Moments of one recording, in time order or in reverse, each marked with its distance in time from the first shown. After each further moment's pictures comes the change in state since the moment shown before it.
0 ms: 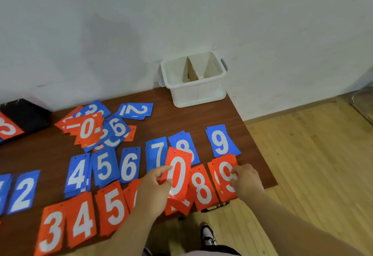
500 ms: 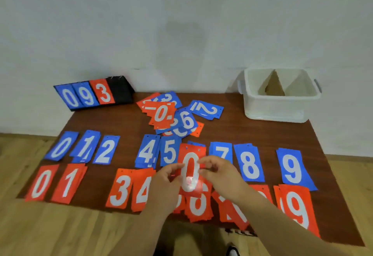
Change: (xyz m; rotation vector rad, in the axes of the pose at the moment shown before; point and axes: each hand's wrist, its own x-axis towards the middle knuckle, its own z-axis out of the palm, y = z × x) left_hand -0.020 -0.058 -0.129 -0.261 0.298 -0.075; right_hand -0.094 -0.270 0.004 0.579 -0.388 -0.590
